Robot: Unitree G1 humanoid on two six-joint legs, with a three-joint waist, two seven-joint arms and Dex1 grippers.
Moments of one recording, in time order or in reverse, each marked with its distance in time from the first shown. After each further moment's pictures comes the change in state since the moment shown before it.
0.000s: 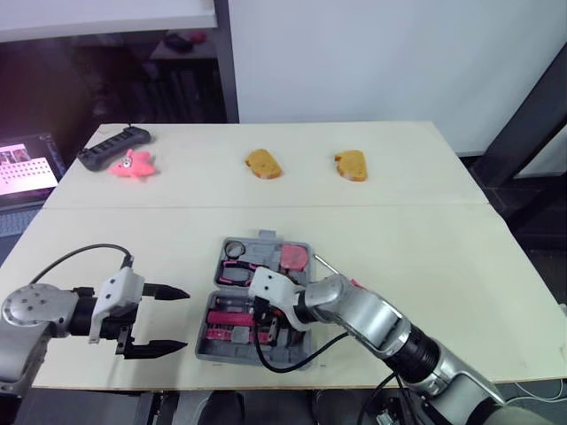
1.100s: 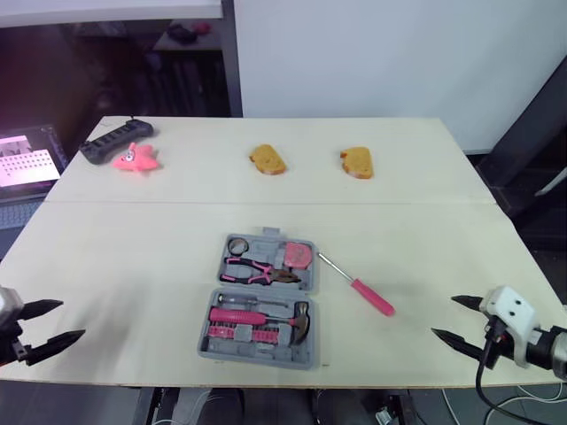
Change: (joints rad) left arm 0.126 0.068 0.352 0.646 0.084 -0.203 0.129; right arm 0.872 -0.500 -1.081 0.200 0.099 -0.953 0.342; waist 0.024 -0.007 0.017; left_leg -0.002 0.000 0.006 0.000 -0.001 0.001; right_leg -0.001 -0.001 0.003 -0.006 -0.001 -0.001
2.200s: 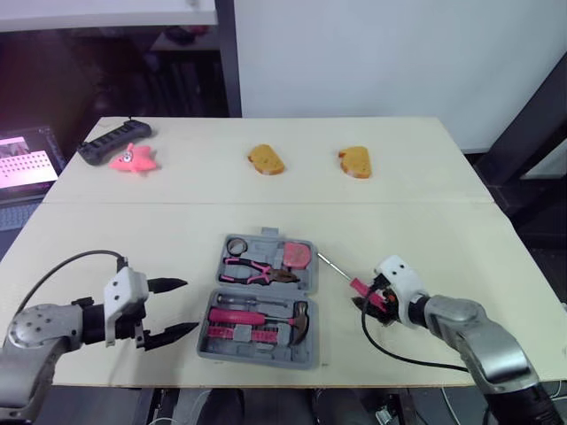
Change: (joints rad) left arm -0.024 -0.192 -0.306 -0.753 -0.044 0.243 0.140; right arm -0.421 0.219 0.465 -0.256 -0.065 0.738 -0.471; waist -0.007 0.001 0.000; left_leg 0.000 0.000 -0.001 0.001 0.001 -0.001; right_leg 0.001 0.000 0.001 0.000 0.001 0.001
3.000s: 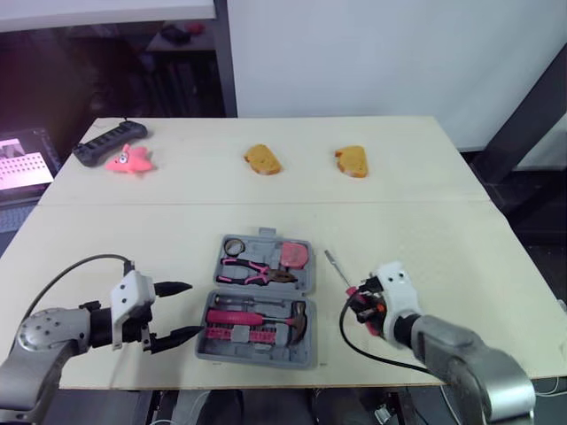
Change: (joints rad) left arm -0.010 -0.006 -0.023 0.014 0.002 0.001 0.021; right arm 0.131 0.414 -0.119 -0.572 0.045 0.618 -0.311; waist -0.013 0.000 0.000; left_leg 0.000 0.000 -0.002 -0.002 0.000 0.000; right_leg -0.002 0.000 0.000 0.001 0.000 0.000
